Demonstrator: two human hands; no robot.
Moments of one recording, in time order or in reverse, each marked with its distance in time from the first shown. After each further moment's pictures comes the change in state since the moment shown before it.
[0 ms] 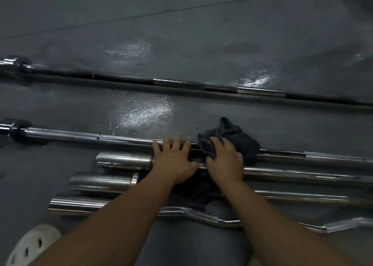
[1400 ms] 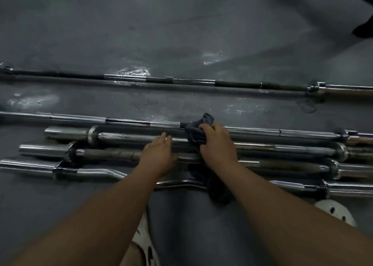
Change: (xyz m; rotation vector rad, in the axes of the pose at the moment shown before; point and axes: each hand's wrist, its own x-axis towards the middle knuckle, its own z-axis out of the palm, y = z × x) left_hand -0.057 0.222 0.045 -0.064 0.202 -0.098; right_hand -0.066 0.196 -0.143 0.076 0.026 -0.220
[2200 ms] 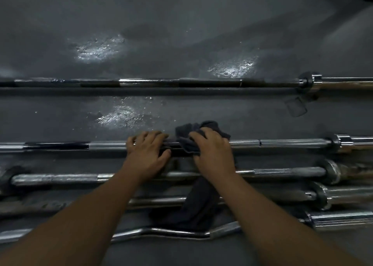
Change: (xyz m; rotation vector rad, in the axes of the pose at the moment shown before) left_hand 0.153 0.071 0.027 0.030 0.046 0.159; right_hand 0.105 0.141 0.013 -0.143 0.048 -0.034
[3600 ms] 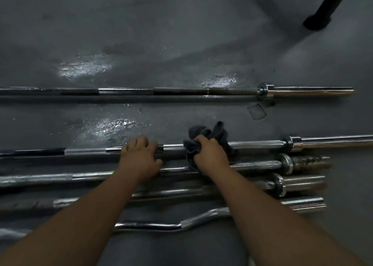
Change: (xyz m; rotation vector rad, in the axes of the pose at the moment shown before) left_hand -0.018 0.071 -0.020 0.126 -0.112 -0.058; right_hand -0.025 0.051 -0.056 0.186 -0.296 0.360
